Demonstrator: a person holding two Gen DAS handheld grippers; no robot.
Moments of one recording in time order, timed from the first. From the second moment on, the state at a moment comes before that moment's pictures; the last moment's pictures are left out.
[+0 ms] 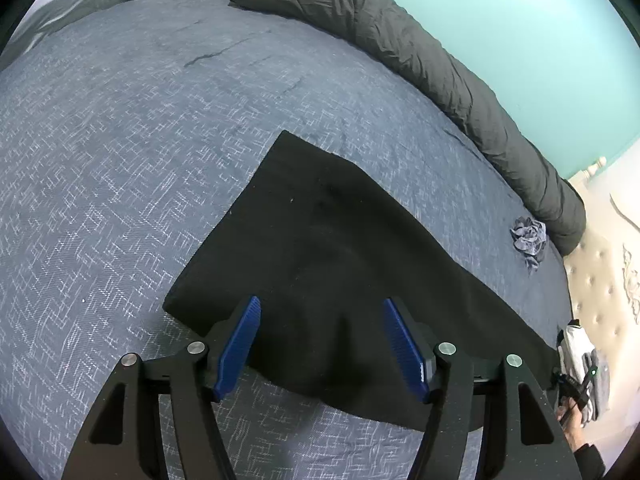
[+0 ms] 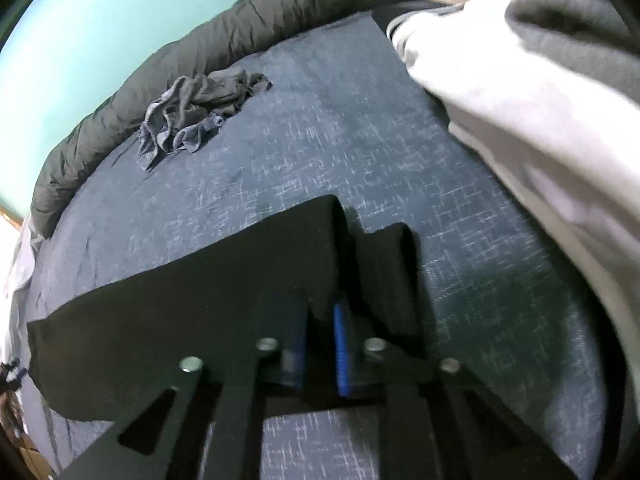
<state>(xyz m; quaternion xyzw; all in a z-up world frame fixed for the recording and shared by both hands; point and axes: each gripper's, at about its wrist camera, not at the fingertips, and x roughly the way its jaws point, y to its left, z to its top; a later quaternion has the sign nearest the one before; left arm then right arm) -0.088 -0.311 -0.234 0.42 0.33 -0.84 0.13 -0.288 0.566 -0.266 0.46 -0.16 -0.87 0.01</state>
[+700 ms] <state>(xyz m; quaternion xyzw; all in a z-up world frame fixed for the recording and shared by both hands) -0.083 -0.311 -0.231 0.42 0.33 -0.84 0.12 -0.281 0.580 -0.261 0.46 -0.13 -0.88 -0.04</state>
